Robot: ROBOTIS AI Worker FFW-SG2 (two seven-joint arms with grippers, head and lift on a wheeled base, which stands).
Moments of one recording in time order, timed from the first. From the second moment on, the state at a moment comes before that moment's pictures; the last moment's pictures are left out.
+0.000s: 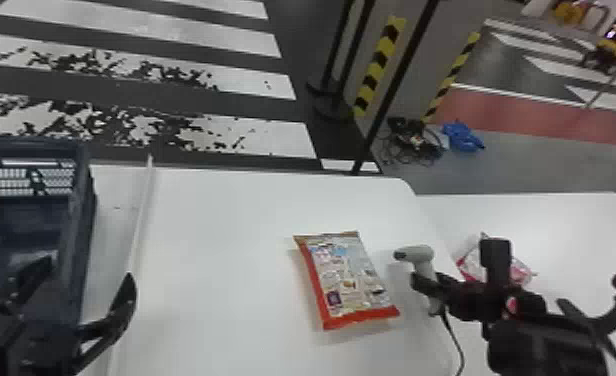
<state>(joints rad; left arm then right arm) 0.44 0.11 -0.16 -1.88 -0.07 0.01 -0.08 -0.11 -0.11 -0.76 -1.37 0.53 0.42 0.96</state>
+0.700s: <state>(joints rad) 0.44 0.11 -0.17 -1.88 -0.07 0.01 -0.08 -0.11 -0.11 -0.76 -1.36 0.54 0.42 0.96</state>
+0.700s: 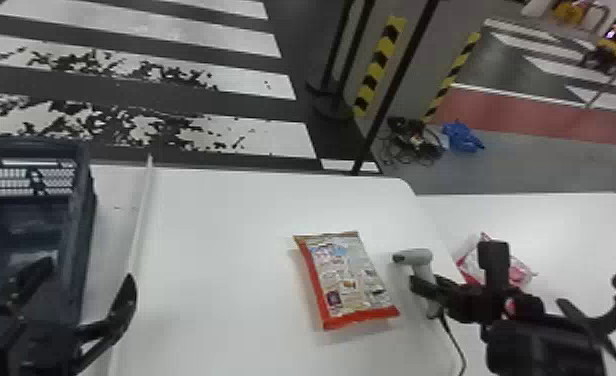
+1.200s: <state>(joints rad) 0.44 0.11 -0.17 -1.88 -0.07 0.01 -0.08 -0.11 -0.11 -0.77 -1.36 0.54 0.42 0.96</state>
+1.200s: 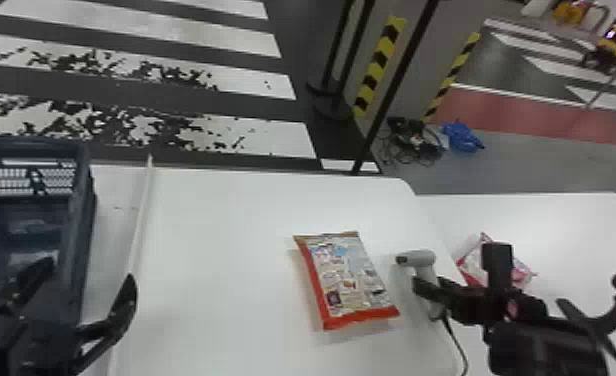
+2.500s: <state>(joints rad) 0.44 0.11 -0.17 -1.89 -0.07 0.01 -0.08 -0.03 -0.03 -0.81 -1.78 0.34 1.07 1.08</state>
